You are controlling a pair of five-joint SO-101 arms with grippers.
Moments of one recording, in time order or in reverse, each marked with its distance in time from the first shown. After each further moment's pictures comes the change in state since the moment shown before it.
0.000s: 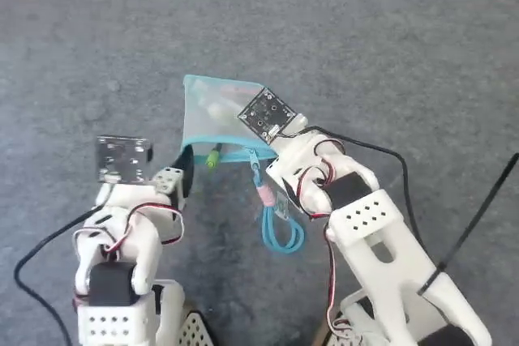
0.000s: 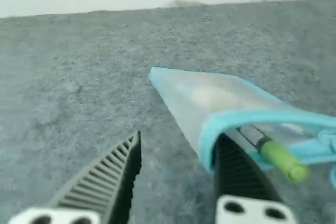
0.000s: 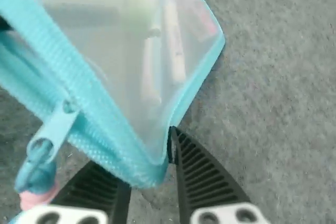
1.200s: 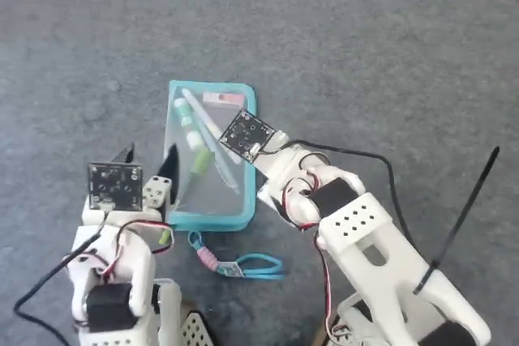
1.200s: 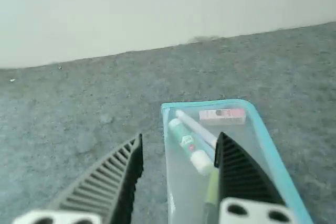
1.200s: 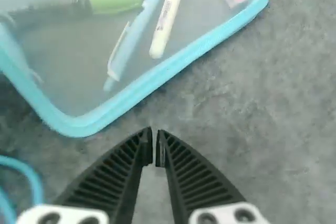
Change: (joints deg) left arm -3.5 -12.5 2.0 2.7 -6.7; right arm -7.6 0.2 0.2 8.5 0.9
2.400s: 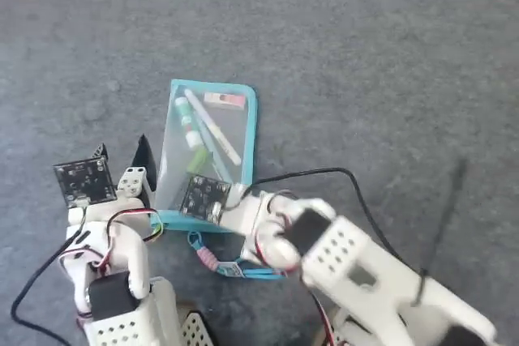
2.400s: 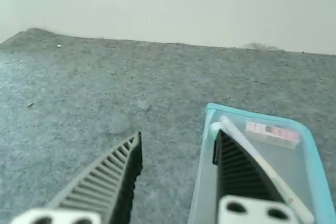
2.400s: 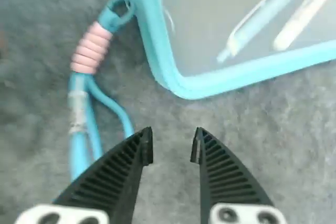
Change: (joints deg) left arm -10.3 0.4 8.4 -10.5 6.9; right arm -17.1 -6.0 1.3 13.9 1.3
